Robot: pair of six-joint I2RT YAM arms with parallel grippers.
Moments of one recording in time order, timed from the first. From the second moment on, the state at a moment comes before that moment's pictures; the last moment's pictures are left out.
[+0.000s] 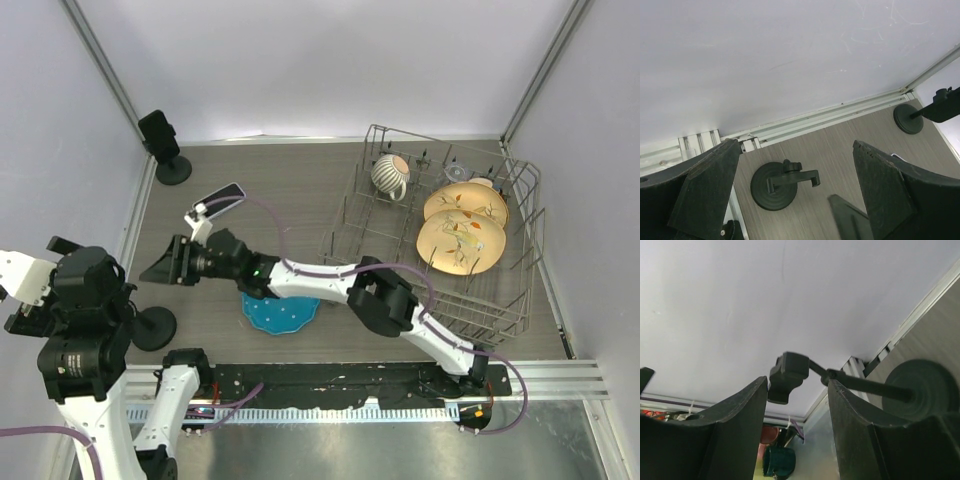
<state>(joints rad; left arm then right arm) 0.07 0.66 1.41 -1.22 -0.99 -0.69 1.20 2.38 1.96 0.44 -0.23 1.13</state>
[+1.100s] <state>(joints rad) -0.05 0.61 1.47 -1.22 -1.07 -0.57 1.28 2.67 2.45 0.26 -0.14 1.18</state>
